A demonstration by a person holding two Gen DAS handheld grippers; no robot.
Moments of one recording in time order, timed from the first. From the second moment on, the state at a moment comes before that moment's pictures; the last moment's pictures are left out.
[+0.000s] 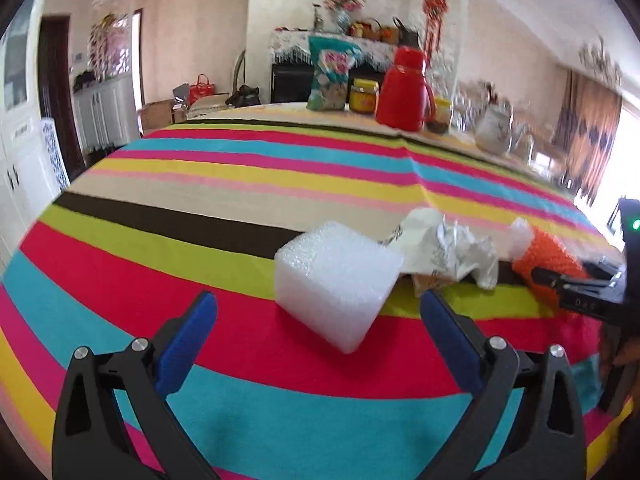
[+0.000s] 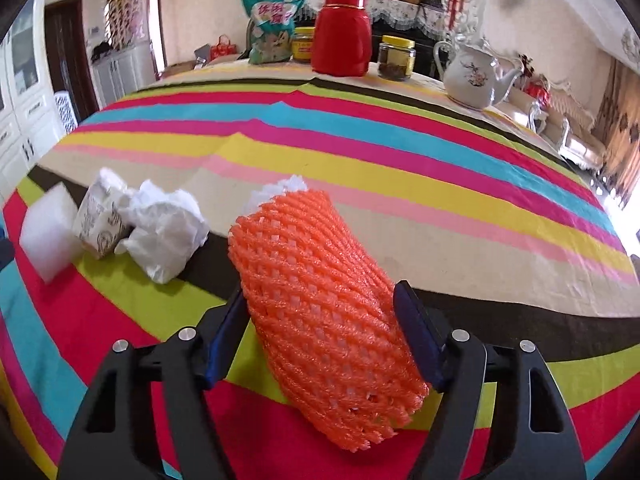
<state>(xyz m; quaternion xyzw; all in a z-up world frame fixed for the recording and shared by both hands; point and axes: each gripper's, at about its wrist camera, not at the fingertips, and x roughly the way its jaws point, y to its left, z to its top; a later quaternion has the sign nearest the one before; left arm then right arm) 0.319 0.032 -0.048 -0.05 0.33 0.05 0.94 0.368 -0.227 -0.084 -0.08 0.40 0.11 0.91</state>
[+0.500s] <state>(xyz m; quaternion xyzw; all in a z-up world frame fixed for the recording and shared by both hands) 0.329 0.017 -0.054 -0.01 0.35 0.05 0.93 0.352 -0.222 -0.075 -0.05 0.39 0.15 0.91</state>
